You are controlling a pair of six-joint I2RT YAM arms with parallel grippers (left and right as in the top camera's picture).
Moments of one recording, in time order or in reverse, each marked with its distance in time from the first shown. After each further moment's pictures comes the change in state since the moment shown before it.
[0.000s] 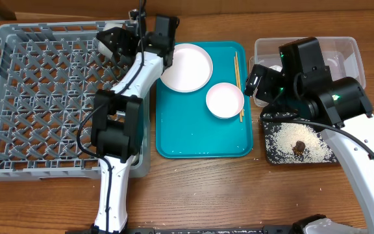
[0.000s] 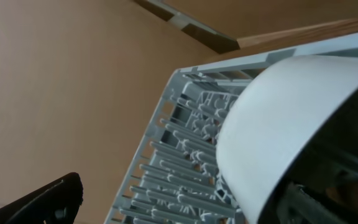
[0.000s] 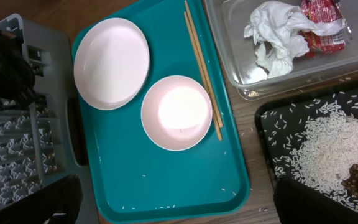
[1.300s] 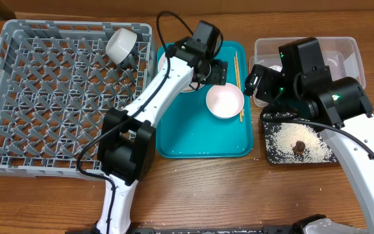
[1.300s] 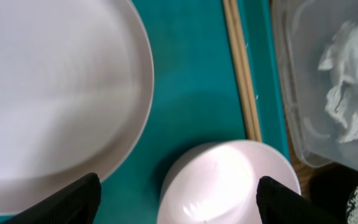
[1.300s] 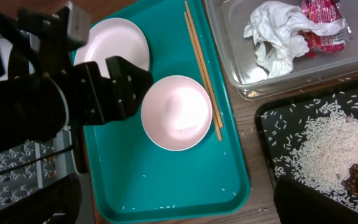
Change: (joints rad) left arm -0.212 -0.193 -0.002 -0.504 1.556 -0.585; right arm 0.000 0.000 0.000 0.000 0.000 0.000
